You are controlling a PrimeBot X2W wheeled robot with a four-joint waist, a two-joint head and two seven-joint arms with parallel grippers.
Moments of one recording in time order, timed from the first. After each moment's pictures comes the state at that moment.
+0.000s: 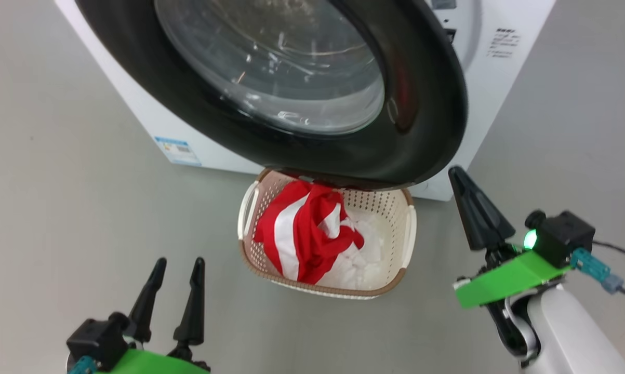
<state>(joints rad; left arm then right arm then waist) -0.10 0.05 -0.07 0.22 -0.37 -0.13 -0.26 -0.27 -0.11 0.19 0.22 0.39 0.12 -0.26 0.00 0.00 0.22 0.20</state>
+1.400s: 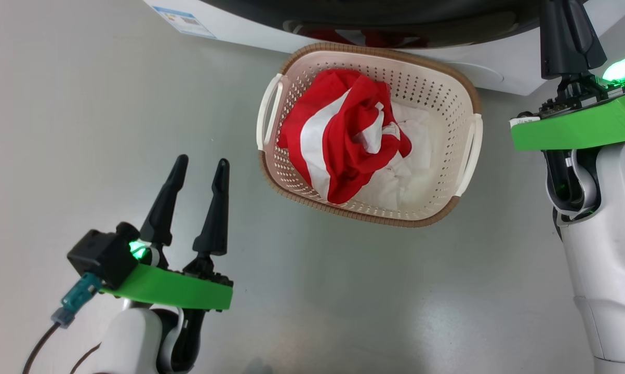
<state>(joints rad) -0.38 0.03 -0.16 0.19 -0.43 -0.13 -0.26 -0.71 -0.11 0.02 0.25 0.39 0.14 -0.26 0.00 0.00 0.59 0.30</state>
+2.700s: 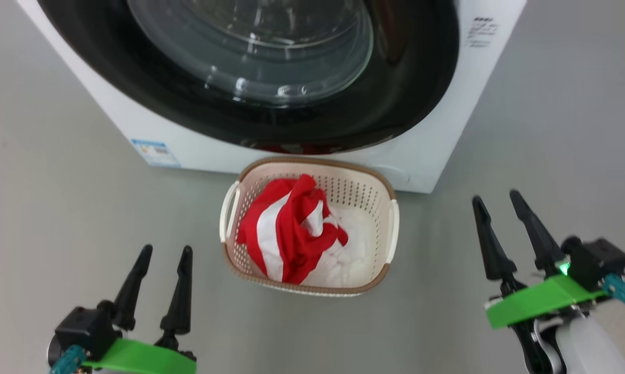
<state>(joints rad) -0.15 0.09 -0.06 0.23 -0.34 -0.13 -0.26 -0.19 -0.10 0.06 0.25 0.40 0.13 -0.26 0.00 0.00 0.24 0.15</state>
